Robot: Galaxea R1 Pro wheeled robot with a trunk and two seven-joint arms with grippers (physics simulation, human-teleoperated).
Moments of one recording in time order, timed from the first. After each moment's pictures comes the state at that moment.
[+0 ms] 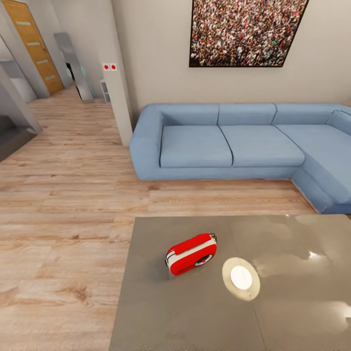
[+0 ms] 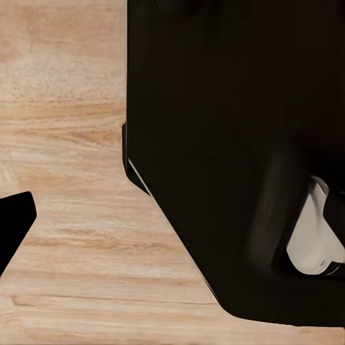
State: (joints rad) left arm 0.00 0.00 0.01 -0.25 0.06 -0.03 0.02; right arm 0.00 -0.01 0.00 -0.15 0.00 -0.04 0.00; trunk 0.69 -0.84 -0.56
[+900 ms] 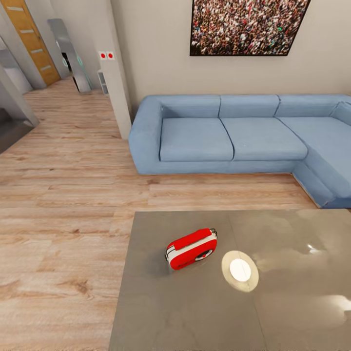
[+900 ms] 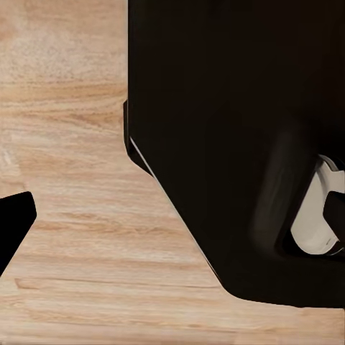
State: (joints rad) left arm 0.00 0.00 0.01 -0.25 0.06 -0.03 0.02; right arm 0.00 0.00 0.00 -0.15 0.02 -0.04 0.00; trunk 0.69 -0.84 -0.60
